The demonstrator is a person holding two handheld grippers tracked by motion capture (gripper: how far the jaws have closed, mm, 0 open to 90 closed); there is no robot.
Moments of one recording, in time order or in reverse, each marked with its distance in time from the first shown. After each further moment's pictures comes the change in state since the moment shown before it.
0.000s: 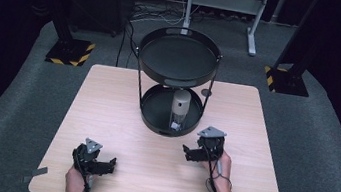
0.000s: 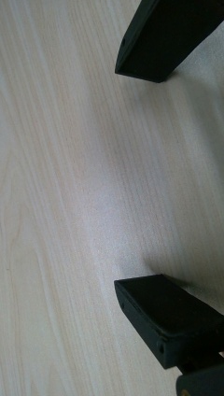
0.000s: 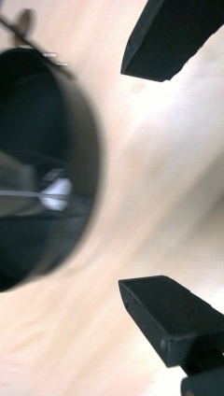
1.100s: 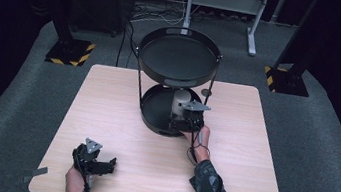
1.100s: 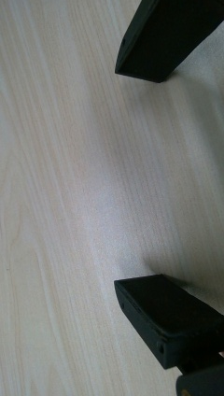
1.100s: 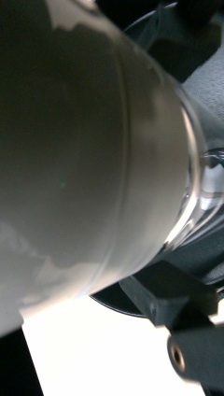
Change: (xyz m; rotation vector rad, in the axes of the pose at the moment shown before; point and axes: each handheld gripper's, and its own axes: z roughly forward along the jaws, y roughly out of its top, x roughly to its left) left arm 0.000 0.000 0.000 0.000 0.000 0.000; right arm -0.015 0.077 0.093 -0.208 0.125 0.031
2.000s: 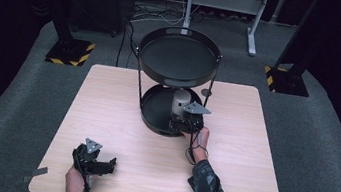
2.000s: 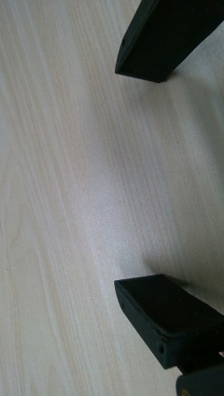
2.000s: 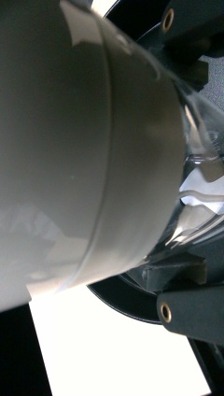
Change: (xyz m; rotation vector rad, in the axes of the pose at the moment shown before) left arm 0.000 0.000 0.000 0.000 0.000 0.001; right arm 0.001 -0.007 0.003 -0.101 -0.012 -0.046
